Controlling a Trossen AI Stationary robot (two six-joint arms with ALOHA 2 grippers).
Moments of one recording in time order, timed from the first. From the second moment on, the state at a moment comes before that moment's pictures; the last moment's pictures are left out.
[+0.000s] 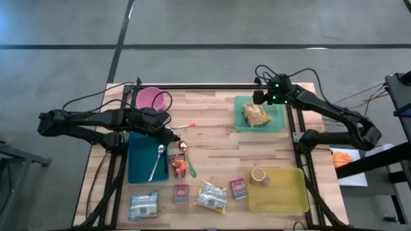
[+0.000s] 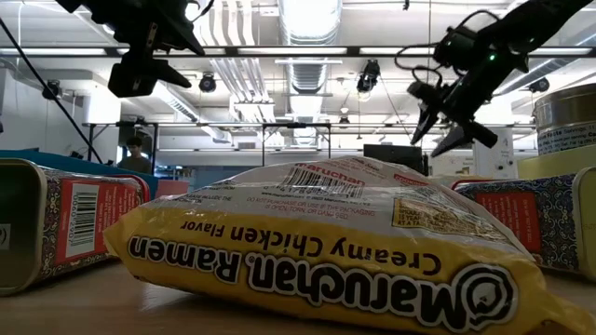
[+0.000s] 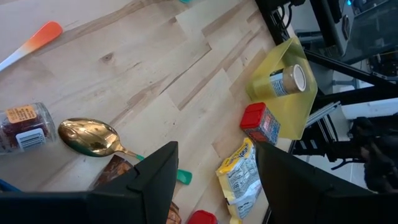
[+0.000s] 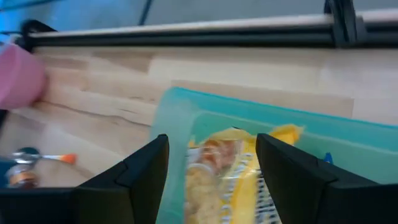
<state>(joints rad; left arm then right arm) 0.06 0.99 0.79 -0.49 0.11 -0.97 -0.80 1.11 0.70 -0.36 -0.07 0.68</state>
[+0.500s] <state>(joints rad) 0.06 0.99 0.79 -0.49 0.11 -0.92 -0.59 1.05 0.80 -0.46 -0.10 0.56</state>
